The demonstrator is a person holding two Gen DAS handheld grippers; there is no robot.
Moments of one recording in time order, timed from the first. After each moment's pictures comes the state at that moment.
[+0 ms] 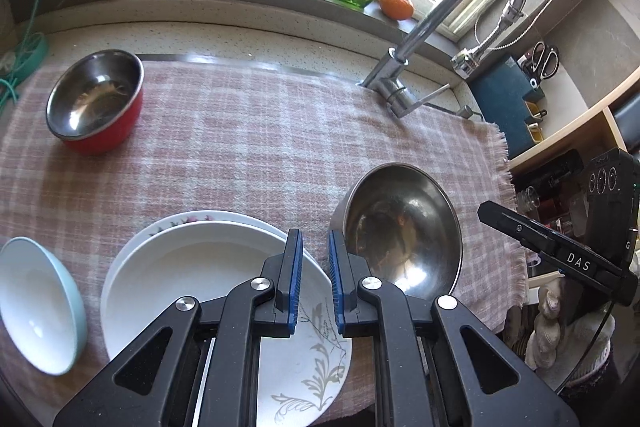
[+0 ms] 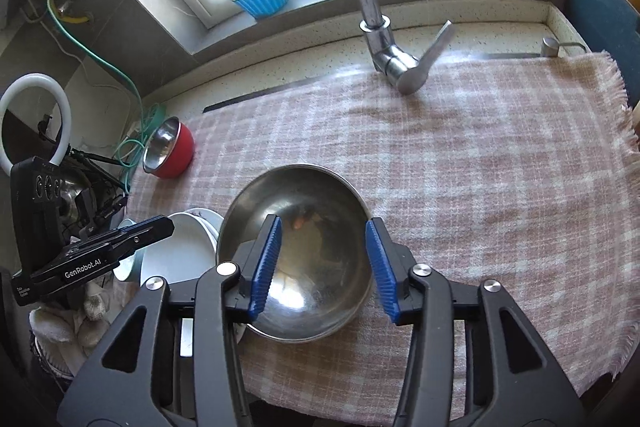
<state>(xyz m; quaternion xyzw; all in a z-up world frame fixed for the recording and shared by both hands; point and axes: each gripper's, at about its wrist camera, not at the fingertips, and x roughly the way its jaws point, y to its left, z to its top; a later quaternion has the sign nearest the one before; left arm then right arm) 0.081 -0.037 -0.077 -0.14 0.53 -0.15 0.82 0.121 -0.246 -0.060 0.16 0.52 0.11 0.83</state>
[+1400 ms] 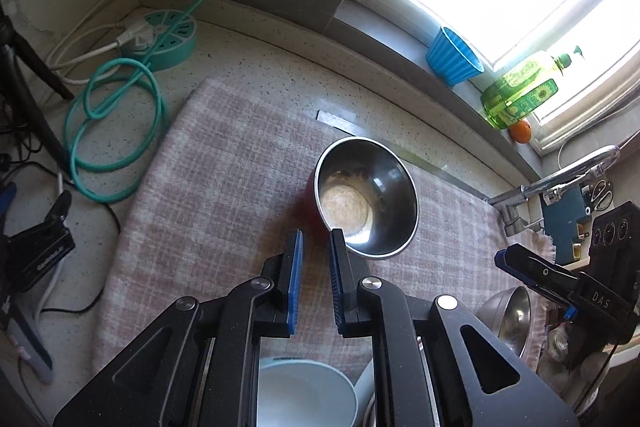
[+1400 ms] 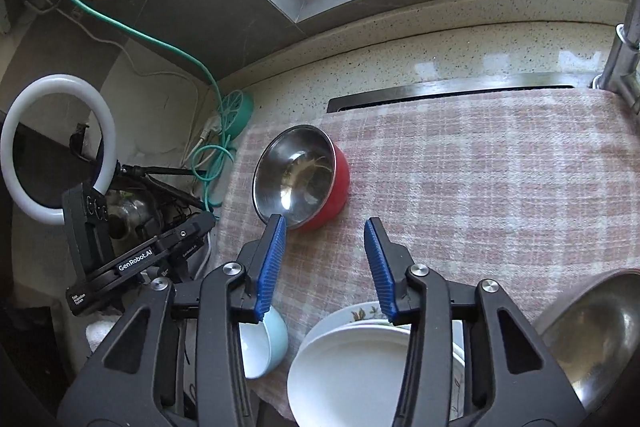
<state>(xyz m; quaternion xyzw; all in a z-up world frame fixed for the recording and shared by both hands) 0.144 0.190 -0.096 -0.23 0.51 -0.03 0.83 0.243 -0.039 -0.086 0.23 0.56 0.22 0.77</state>
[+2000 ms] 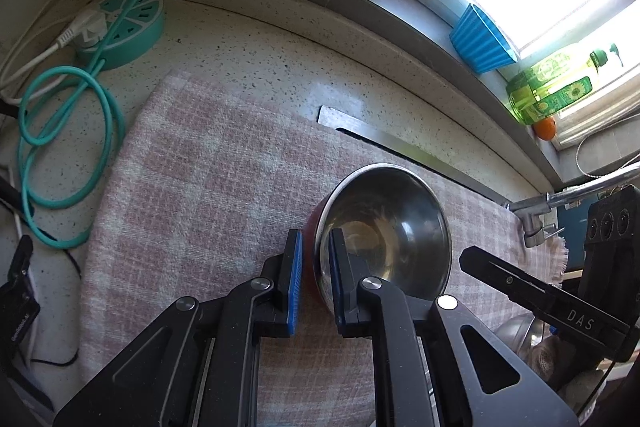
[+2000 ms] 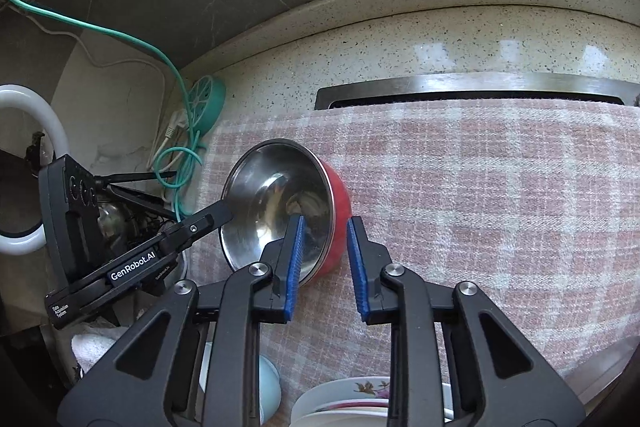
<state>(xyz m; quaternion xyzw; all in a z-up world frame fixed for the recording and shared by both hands) 0.202 0.186 -0.131 -0.22 0.56 -0.04 0.80 0.297 0.009 -0.134 0.21 0.60 0.20 0.74</state>
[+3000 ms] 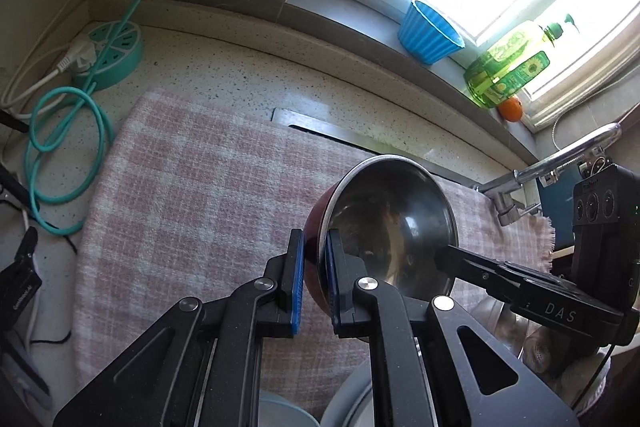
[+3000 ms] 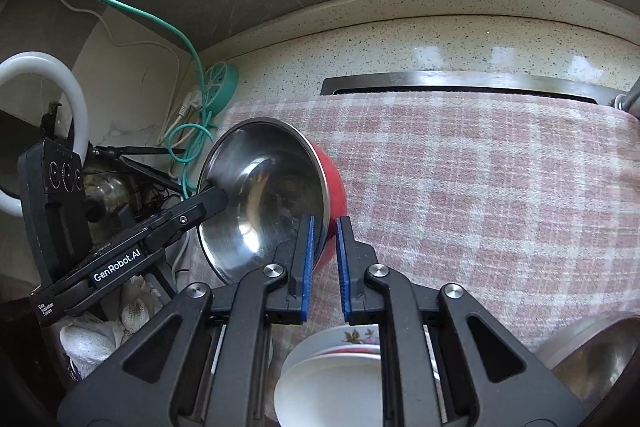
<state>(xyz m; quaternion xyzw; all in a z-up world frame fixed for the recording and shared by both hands) 0.171 0.149 -0.090 -0.20 0.53 -0.07 0.82 0.265 -0.016 -0.097 0.18 0.60 0.22 0.75</state>
